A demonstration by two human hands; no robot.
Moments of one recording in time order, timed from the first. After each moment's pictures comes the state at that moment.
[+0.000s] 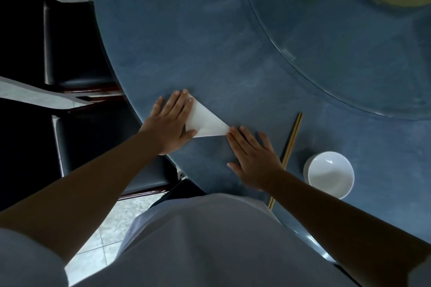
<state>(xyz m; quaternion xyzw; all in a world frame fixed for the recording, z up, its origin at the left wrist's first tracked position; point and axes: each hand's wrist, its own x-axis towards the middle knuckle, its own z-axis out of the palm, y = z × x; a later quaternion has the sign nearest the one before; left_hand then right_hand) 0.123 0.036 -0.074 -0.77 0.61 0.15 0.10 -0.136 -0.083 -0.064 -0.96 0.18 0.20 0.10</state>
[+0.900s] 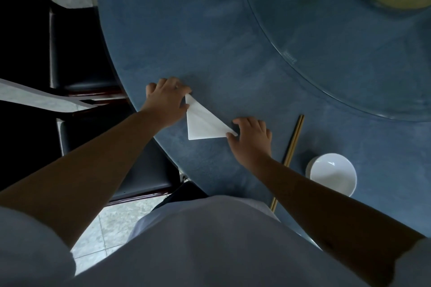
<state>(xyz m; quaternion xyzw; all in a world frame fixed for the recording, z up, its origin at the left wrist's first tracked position) 0.159 -0.013 -0.049 -0.84 0.52 0.17 -0.04 -0.079 -0.092 -0.057 -0.85 0.45 0.03 0.25</state>
